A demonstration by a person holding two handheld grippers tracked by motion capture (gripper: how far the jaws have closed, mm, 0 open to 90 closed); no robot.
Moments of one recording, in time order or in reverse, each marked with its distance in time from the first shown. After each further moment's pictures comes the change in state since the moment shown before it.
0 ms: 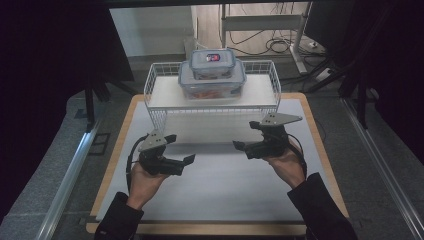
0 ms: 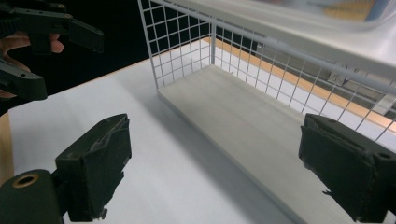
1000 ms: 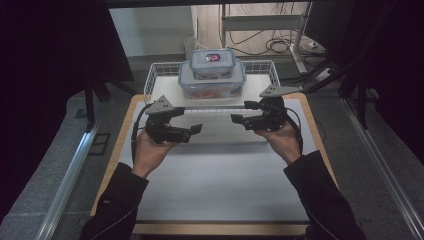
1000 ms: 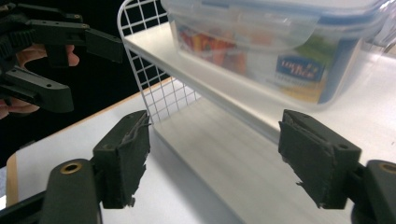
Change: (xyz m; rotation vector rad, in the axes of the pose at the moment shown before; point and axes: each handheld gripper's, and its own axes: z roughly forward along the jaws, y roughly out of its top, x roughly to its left) left arm 0.027 0.076 0.017 0.018 -0.015 0.021; right arm -0.031 0.053 0.009 -0.031 0.029 0.068
